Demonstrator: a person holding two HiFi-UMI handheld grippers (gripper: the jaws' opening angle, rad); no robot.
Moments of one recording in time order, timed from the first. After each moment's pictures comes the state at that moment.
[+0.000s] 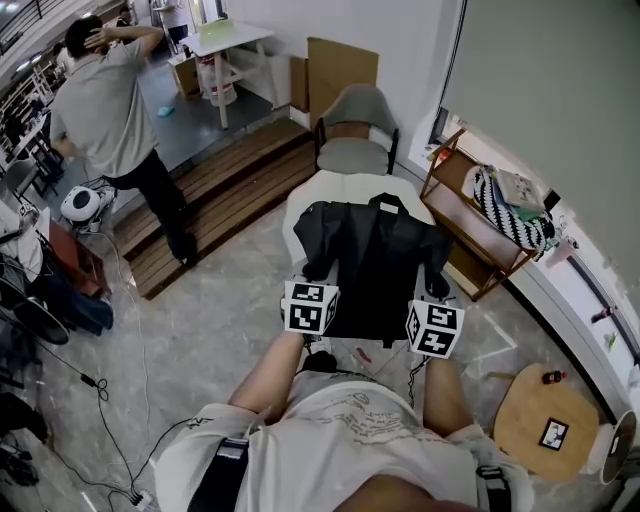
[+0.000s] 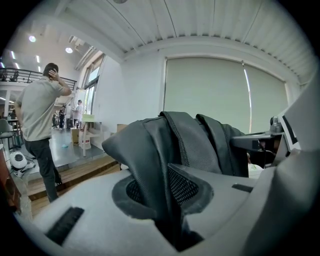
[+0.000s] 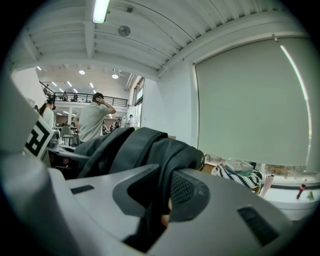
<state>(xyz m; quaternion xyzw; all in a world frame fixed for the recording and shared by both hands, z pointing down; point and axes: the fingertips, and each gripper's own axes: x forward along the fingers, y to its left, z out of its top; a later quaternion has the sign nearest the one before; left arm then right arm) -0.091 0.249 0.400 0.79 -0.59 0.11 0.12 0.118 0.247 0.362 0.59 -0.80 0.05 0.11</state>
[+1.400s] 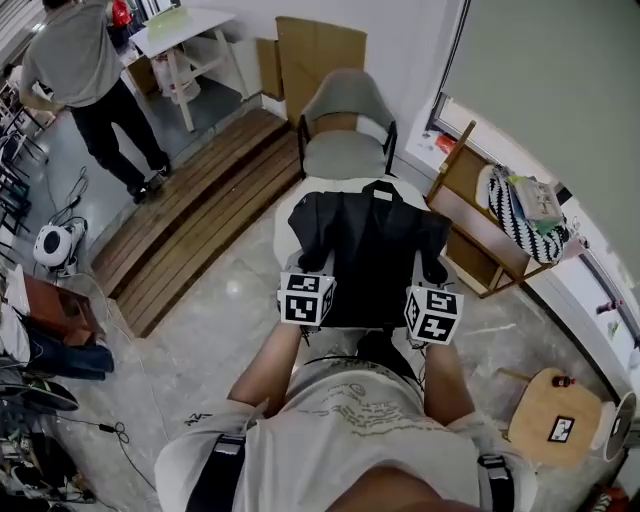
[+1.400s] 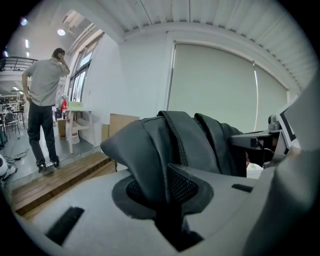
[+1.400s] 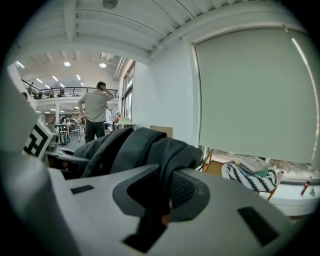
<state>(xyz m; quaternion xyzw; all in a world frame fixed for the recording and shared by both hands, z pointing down) -0.178 -0.001 0.429 0.81 -0.54 0.13 0.16 0.028 0.009 0.383 0.62 -0.77 0.10 0.14</state>
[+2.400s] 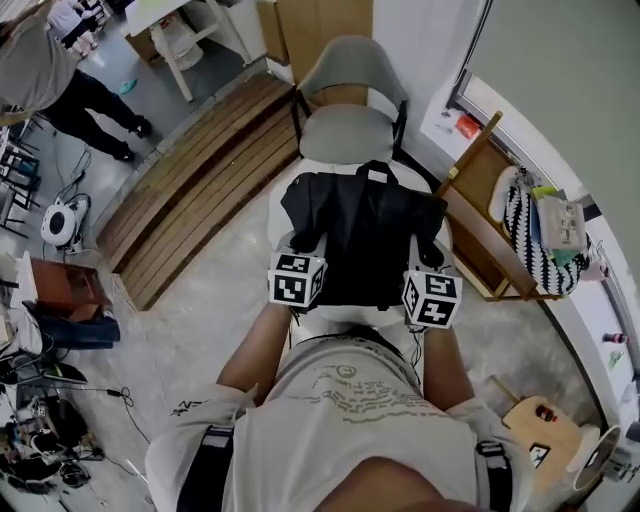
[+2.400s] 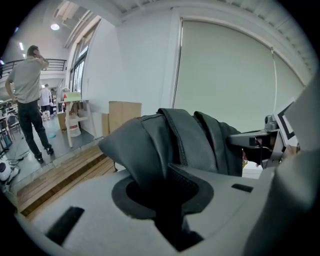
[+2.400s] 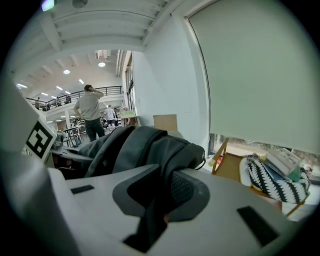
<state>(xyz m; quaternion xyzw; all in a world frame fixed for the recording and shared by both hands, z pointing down) -0.127 -0.153 0.476 0.78 -0.56 0.20 0.21 0.082 -0.165 0.444 0.55 -0.80 0.17 0.16</state>
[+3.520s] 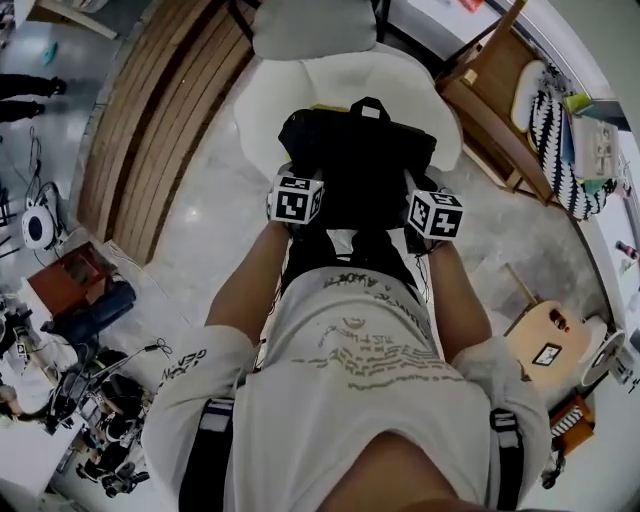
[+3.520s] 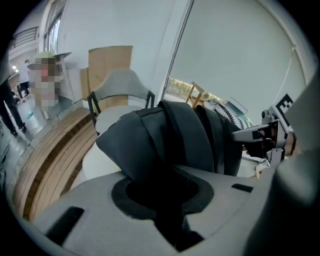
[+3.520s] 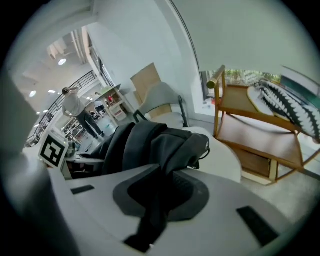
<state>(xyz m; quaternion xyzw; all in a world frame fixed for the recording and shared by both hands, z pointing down) -0.139 -0.220 0.704 0.76 -0.43 0.34 0.35 0.069 -0.210 0.671 0.50 -0.72 0.41 0.24</state>
